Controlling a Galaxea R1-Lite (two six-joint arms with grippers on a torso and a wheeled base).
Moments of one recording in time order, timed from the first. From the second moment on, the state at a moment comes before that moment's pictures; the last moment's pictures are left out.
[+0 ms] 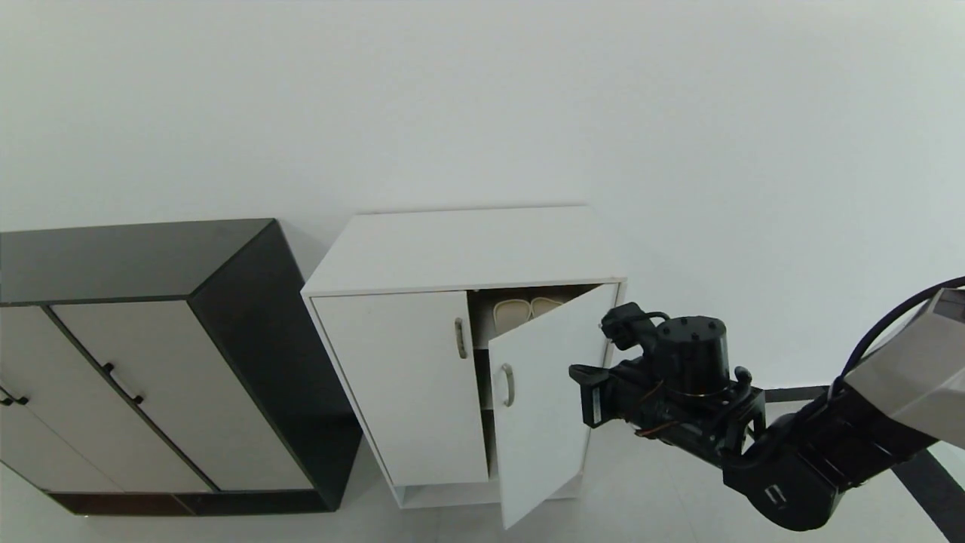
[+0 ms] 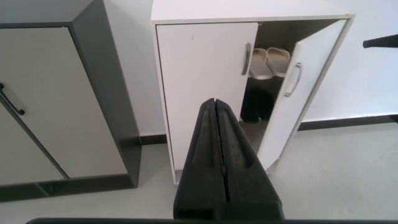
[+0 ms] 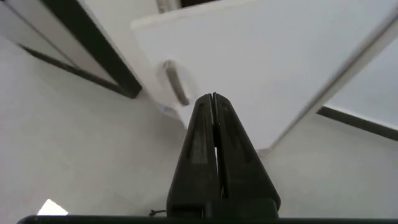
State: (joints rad) left arm 0.00 0.00 0.00 0.00 -0.02 -0.01; right arm 0.65 2.04 -0.78 -0.99 0.00 0.12
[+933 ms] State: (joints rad) left arm 0.00 0.00 0.00 0.00 -0.02 -0.01; right arm 0.64 2.09 -0.73 -1.04 0.05 0.11
